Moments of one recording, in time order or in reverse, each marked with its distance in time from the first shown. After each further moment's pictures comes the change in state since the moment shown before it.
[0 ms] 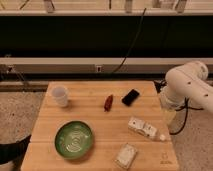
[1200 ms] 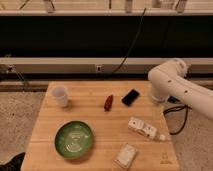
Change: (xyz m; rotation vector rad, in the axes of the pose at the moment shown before) arm -0.049 -0.027 0.008 0.037 0.047 -0.155
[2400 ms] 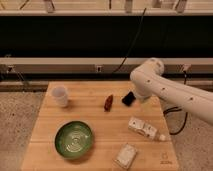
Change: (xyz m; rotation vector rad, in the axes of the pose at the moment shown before) arm -0.066 -0.047 0.031 0.042 0.008 -0.243
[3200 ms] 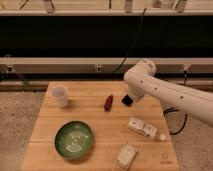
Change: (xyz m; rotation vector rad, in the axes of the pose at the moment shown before) arm -0.009 -0.018 0.016 0.033 -0.013 -0.137
